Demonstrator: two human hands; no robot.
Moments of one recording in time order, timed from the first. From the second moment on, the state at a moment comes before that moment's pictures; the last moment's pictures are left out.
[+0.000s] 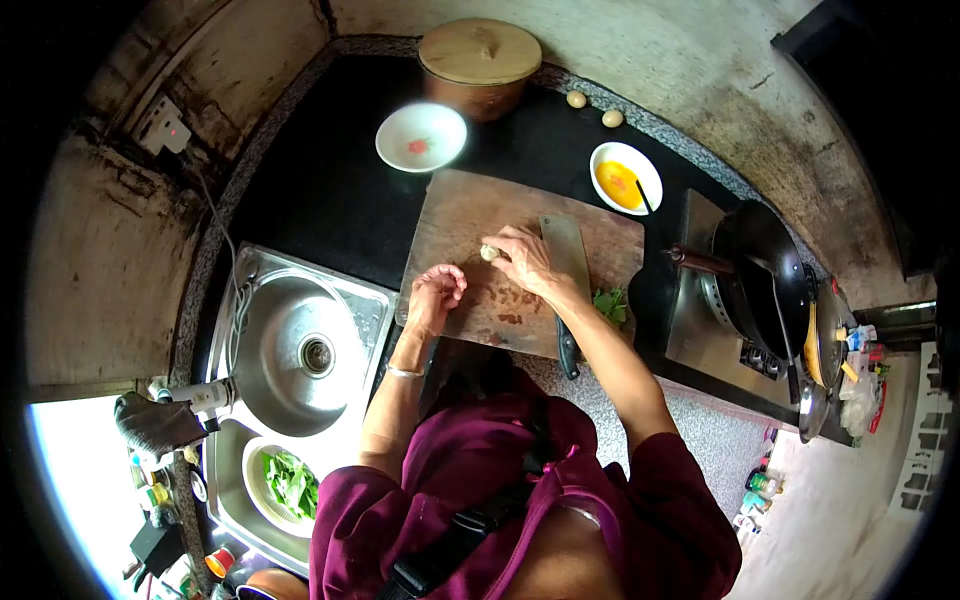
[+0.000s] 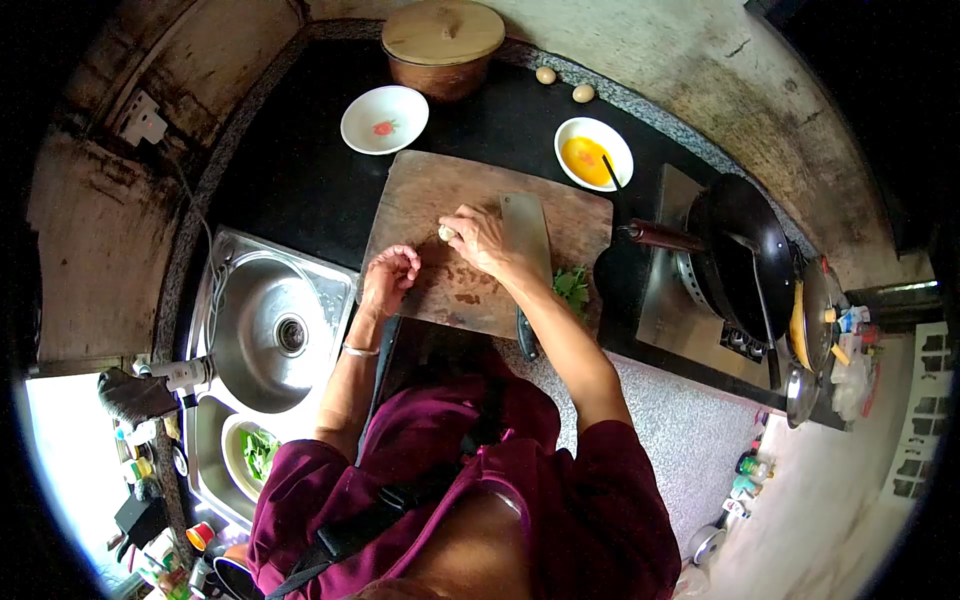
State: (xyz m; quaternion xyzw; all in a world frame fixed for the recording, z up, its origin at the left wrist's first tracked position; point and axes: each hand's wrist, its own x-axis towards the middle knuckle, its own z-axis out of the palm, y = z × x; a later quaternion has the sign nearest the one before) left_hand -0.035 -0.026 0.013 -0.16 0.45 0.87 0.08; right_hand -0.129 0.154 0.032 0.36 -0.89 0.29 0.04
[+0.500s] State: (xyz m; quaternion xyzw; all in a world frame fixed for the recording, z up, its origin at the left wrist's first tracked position) left_hand -0.043 -0.017 0.013 -0.18 0.49 0.85 0.09; right_hand -0.116 0.152 0.045 0.26 -0.81 0.52 -0.09
